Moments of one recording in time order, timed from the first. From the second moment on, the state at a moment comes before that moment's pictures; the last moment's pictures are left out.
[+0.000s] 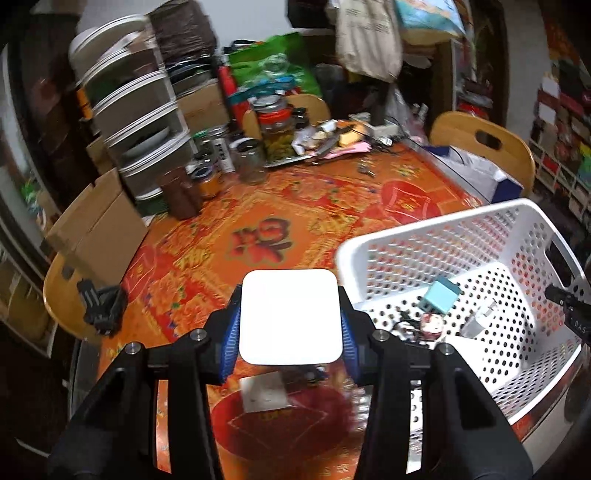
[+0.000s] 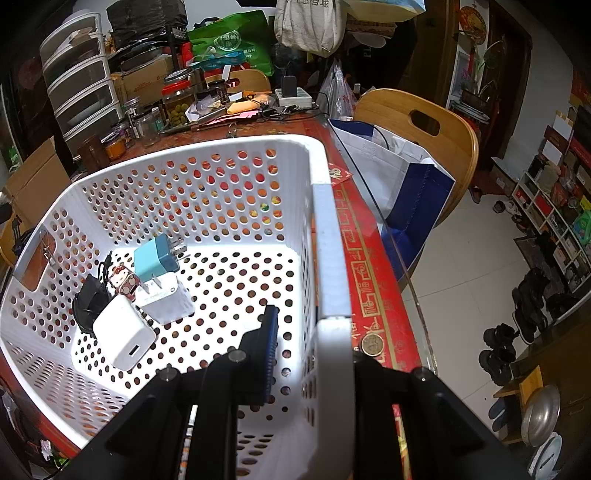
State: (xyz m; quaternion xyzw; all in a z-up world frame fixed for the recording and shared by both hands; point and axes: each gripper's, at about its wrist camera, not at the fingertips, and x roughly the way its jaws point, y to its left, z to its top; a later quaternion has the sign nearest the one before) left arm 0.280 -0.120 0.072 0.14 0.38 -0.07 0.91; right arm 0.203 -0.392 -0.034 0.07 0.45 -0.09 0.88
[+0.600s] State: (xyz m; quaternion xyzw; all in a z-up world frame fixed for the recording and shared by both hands) left arm 0.315 -0.246 0.001 0.24 0.50 -0.14 0.82; right arm 0.206 -0.392 -0.033 0.07 0.45 -0.09 0.88
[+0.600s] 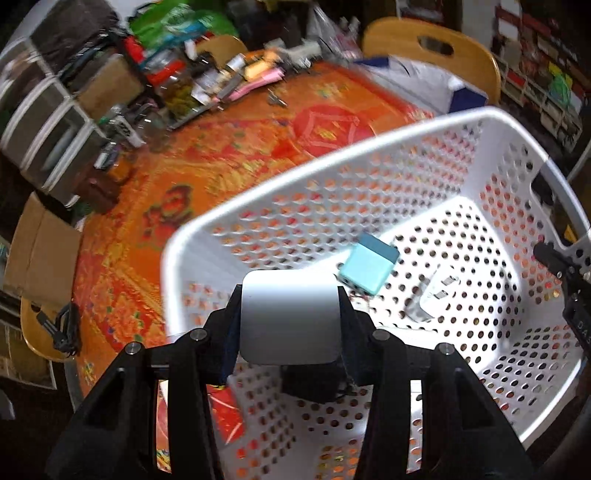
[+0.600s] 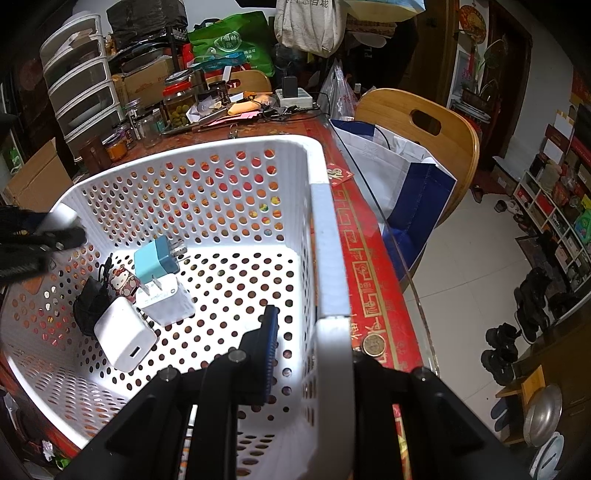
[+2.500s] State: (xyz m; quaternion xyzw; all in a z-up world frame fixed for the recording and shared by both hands) left arm 0.308 -0.035 -0.099 0.08 0.53 -0.06 0.84; right arm 0.205 -0.395 -0.035 0.07 0.46 -0.09 0.88
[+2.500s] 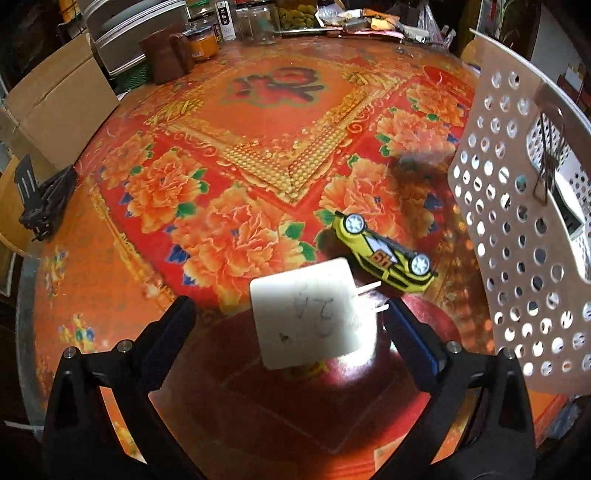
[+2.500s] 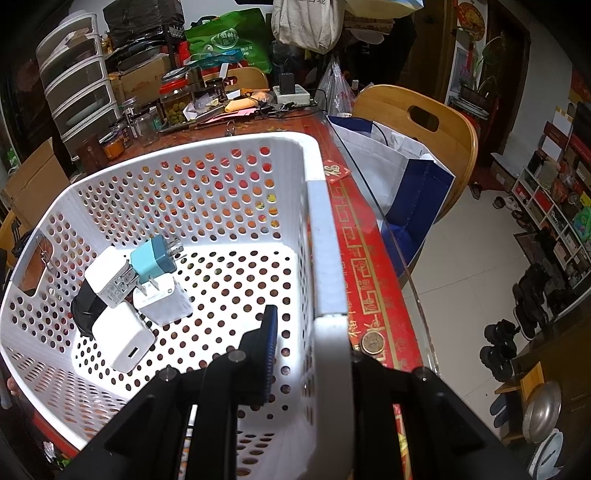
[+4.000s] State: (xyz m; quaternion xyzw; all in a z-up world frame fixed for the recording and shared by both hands) left arm 0.275 -0.027 0.028 0.10 0.38 -0.01 0.92; right arm 0.206 -0.393 -0.034 0.06 0.46 -0.08 0.88
